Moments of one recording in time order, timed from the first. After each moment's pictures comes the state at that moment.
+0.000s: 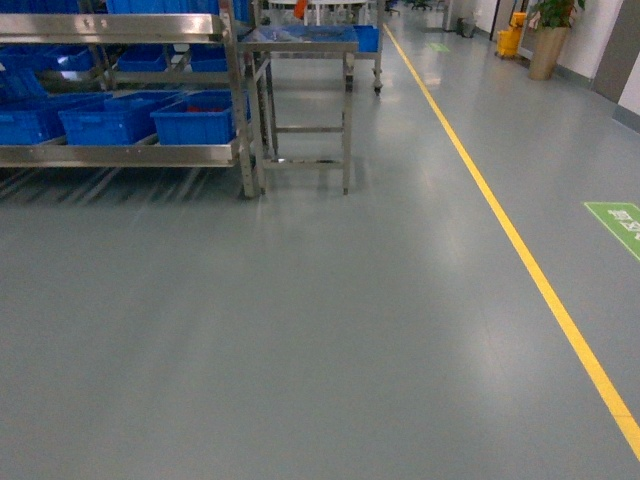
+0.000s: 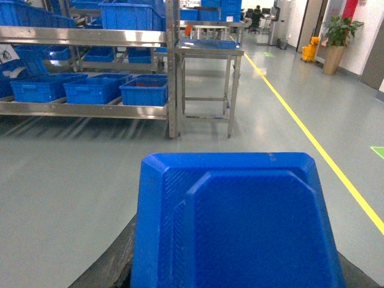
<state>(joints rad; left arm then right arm) 0.00 0.01 0.01 -0.01 0.00 0.00 0.00 0.00 0.01 0.00 0.00 -0.01</state>
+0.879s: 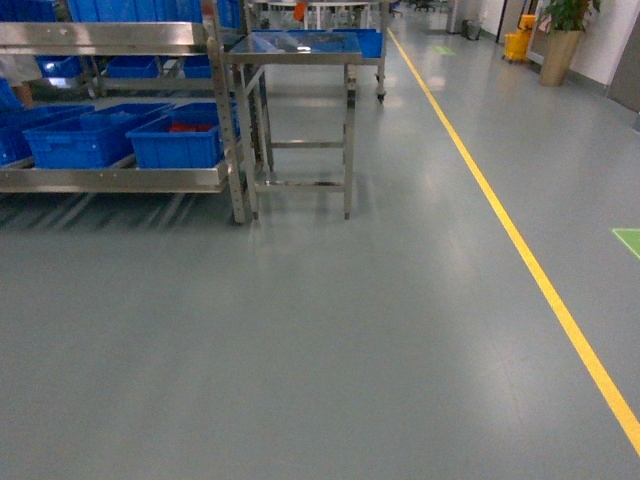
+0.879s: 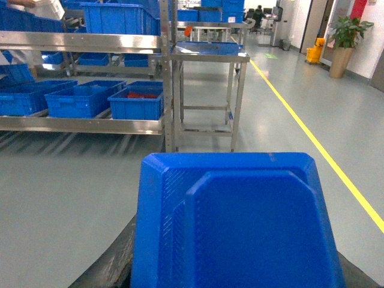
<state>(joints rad) 0.00 0.01 0.01 -0.01 0.00 0.00 0.00 0.00 0.01 -0.01 0.00 -0.01</state>
